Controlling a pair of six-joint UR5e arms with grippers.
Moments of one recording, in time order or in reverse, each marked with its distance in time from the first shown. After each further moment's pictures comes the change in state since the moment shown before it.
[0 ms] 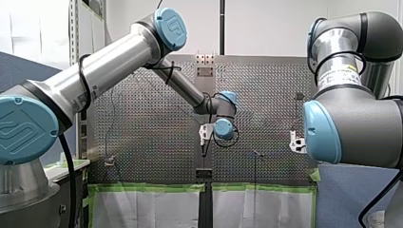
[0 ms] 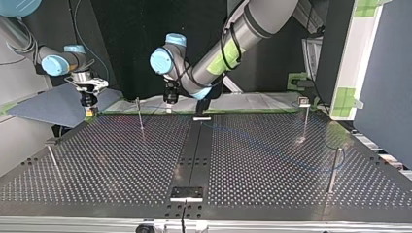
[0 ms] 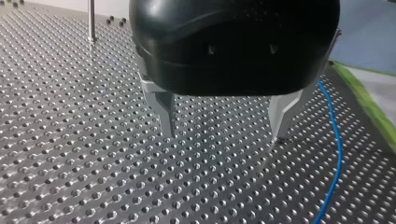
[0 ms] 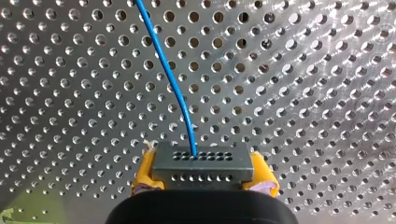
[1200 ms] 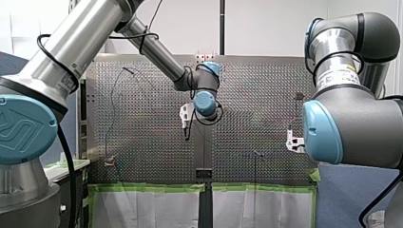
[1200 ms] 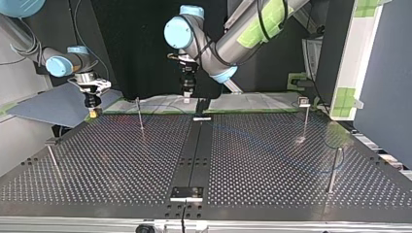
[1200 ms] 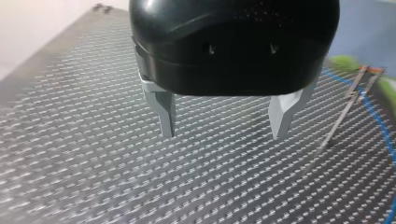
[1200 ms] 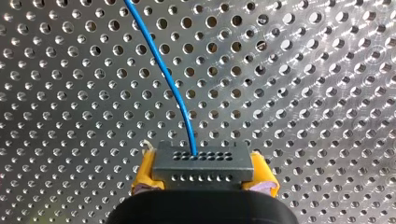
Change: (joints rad) left arm -0.002 0.359 -0.359 0.027 -0.069 -0.126; right arm 0.025 0.001 0.000 -0.008 0.001 0.054
